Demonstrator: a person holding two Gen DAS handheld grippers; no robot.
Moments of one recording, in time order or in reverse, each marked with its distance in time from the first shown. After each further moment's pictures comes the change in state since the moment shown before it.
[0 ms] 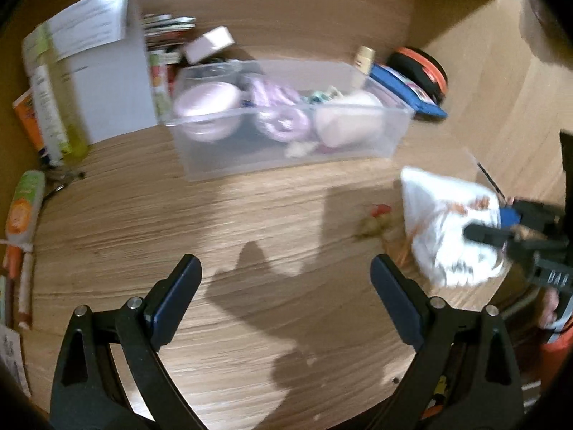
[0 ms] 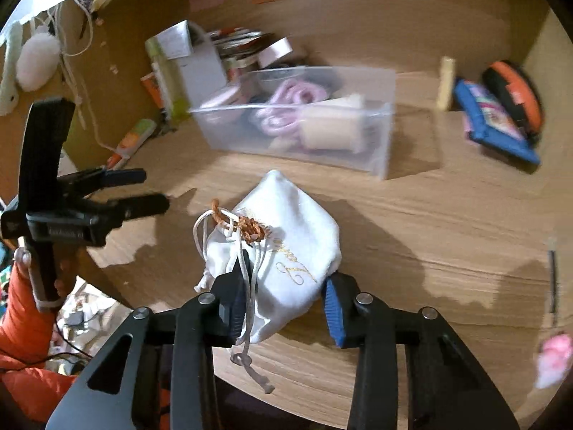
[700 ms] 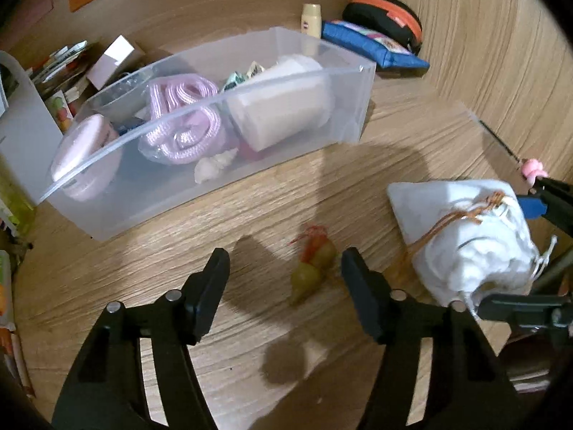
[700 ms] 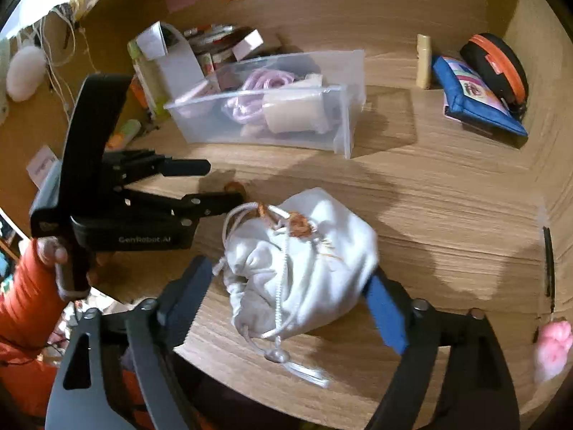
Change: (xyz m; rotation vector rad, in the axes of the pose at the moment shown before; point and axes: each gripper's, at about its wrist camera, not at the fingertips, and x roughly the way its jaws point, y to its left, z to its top) left arm 0.073 -0.061 0.033 0.197 0.084 0.021; right arm 0.010 -0.028 -0.012 0.030 0.039 0.005
